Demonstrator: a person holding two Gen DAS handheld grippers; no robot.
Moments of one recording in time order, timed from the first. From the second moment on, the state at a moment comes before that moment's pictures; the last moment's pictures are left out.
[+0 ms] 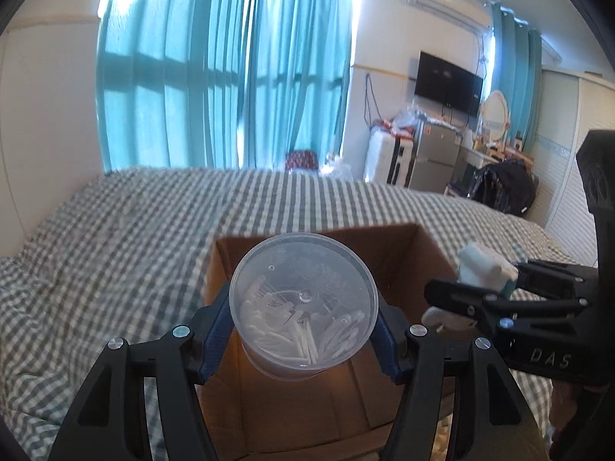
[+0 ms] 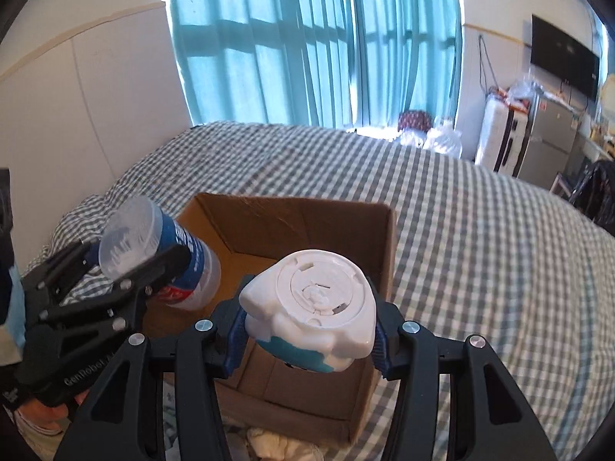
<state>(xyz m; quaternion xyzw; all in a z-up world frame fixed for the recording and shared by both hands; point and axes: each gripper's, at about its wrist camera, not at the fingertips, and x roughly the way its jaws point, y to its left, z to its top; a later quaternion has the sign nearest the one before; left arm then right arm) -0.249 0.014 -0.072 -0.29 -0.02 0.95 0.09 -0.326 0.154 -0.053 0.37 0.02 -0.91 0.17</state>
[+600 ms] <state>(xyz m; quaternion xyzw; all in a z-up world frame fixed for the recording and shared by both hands) -0.211 0.022 -0.040 -0.29 0.01 0.95 0.08 -0.288 0.173 -0.001 0.32 -0.01 -0.94 0.15</state>
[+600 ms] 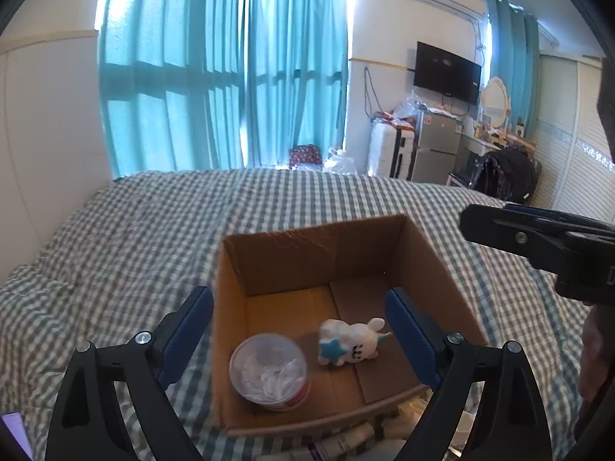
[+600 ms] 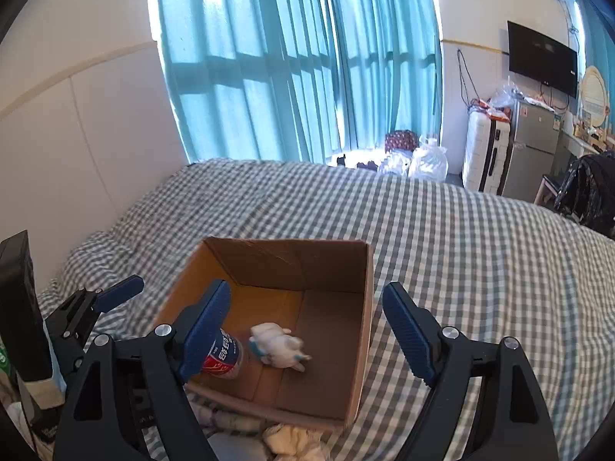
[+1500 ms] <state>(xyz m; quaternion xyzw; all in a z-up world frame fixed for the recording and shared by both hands) -0.107 0.042 -0.098 -0.36 0.00 0.93 0.05 -0.163 0.241 -0.048 0.37 0.07 -0.92 0.12</state>
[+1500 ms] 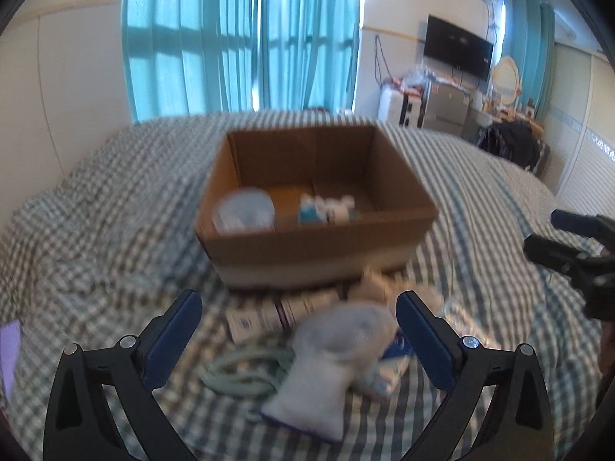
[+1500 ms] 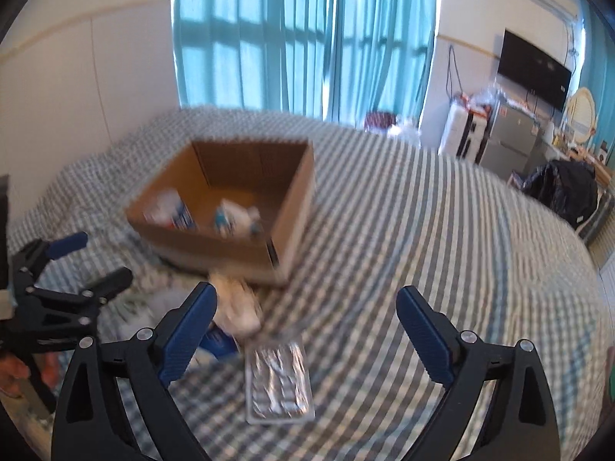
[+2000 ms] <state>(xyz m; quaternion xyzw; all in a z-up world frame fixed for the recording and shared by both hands) -0.107 0.035 -0.172 -0.43 -0.03 0.90 0.06 -0.152 0.227 -0.150 0.47 0.10 -0.87 0.11</state>
